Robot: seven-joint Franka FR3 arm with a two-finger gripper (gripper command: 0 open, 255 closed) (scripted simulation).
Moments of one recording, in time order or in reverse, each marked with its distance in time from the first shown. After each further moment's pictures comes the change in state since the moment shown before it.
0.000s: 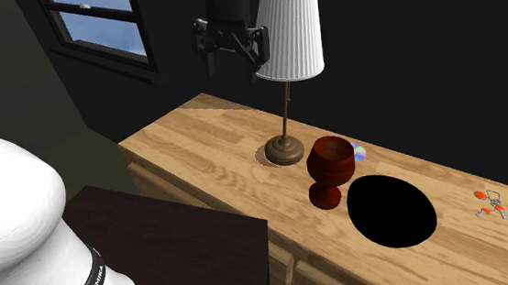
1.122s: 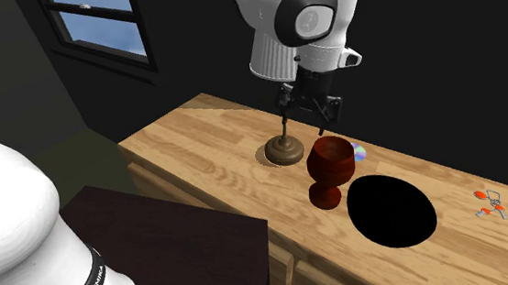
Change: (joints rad) arm -0.084 0.669 -0.148 0.296 0.337 0.278 -0.435
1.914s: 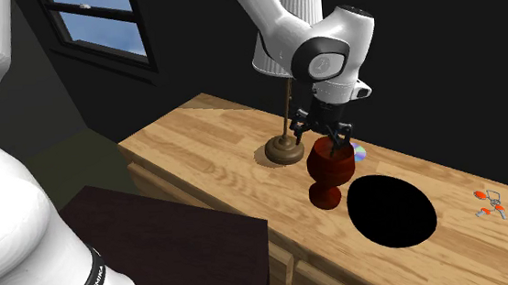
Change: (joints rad) arm -0.097 0.254 0.066 0.144 0.150 0.072 -0.125
